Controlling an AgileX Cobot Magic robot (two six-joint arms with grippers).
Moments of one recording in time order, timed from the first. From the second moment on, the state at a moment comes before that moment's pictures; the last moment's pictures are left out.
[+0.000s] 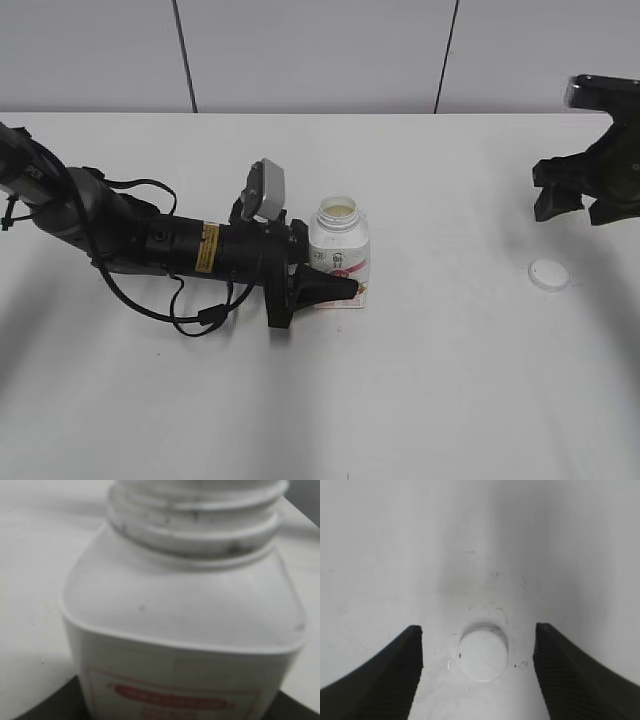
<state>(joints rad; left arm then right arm) -0.34 2.41 -1.24 1.44 -1.11 -0.62 0.04 1.83 -1.10 0.18 0.53 -0.09</state>
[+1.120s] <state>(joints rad) -0.35 2.26 -1.24 1.48 -1.15 -0.72 0.04 1.80 -1.10 0.18 0.50 -0.08</state>
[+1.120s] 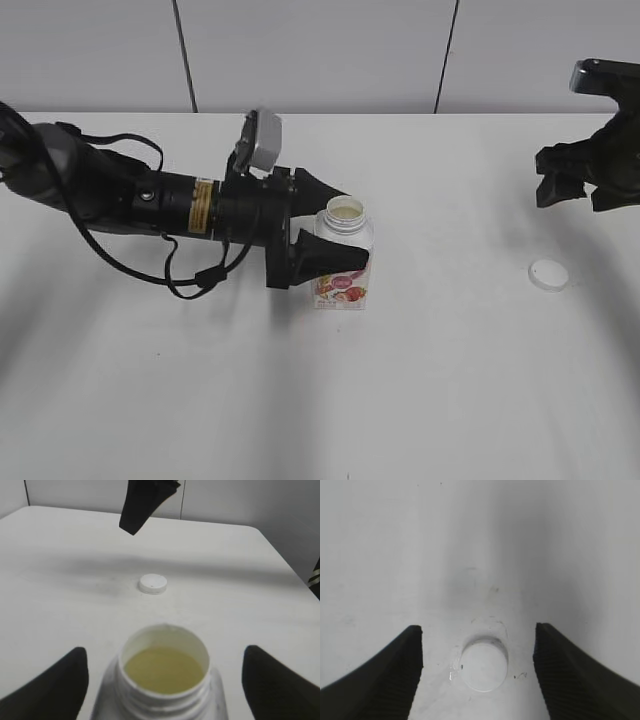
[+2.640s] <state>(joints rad) -0.32 1.73 -1.26 0.47 0.60 -0.55 0.04 1.60 -1.11 0.18 0.79 -0.08</state>
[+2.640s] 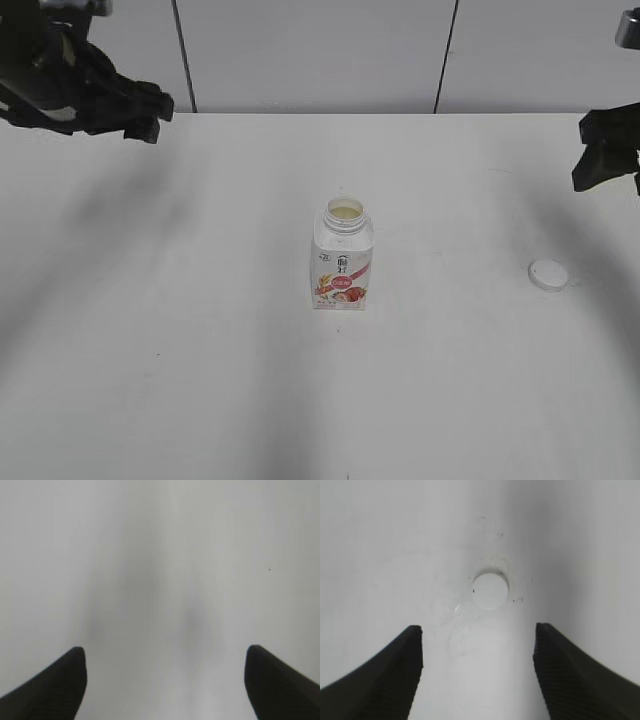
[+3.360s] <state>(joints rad) -0.18 1.68 -1.40 0.13 1.21 -0.24 0.04 1.50 -1.12 0.18 1.21 -0.08</state>
